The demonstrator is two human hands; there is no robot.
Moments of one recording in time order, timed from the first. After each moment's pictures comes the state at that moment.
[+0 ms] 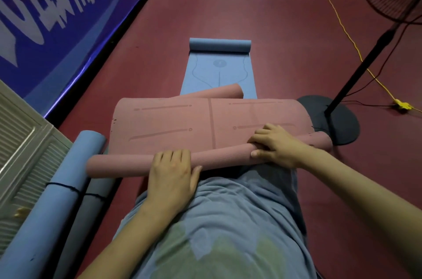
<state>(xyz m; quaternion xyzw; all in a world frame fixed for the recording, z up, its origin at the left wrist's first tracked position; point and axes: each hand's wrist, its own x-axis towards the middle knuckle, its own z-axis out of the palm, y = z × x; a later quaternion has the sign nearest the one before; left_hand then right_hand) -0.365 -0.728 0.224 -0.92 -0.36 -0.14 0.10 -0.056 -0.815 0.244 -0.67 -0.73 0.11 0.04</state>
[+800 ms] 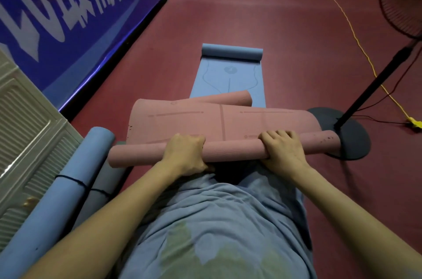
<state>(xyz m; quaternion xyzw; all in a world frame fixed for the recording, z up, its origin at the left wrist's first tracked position) -0.326 -0.658 0.237 -0.93 -0.37 0.01 0.01 -0.078 -0.802 0.222 -0.77 -0.63 -0.11 0.00</state>
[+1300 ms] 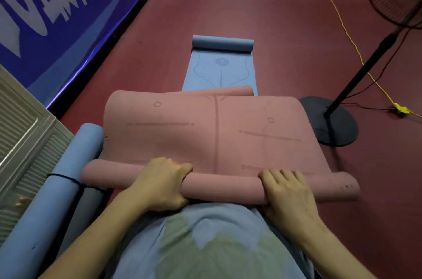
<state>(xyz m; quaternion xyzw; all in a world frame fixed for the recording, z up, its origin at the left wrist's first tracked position) -0.402 -0.715 0.258 -0.96 -0.25 0.08 -0.06 -0.172 -0.915 0.233 -0.78 -0.62 -0.10 0.06</state>
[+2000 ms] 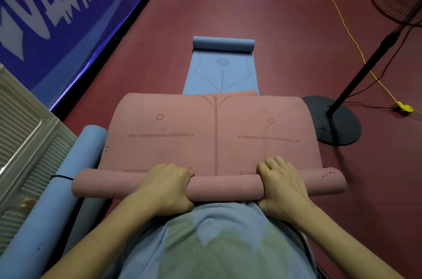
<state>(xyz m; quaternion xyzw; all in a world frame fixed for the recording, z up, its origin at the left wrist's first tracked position) -0.396 -0.726 0.259 -0.94 -0.30 0.14 -0.04 -0.159 -0.887 0.223 -0.79 -0.61 -0.02 0.01</state>
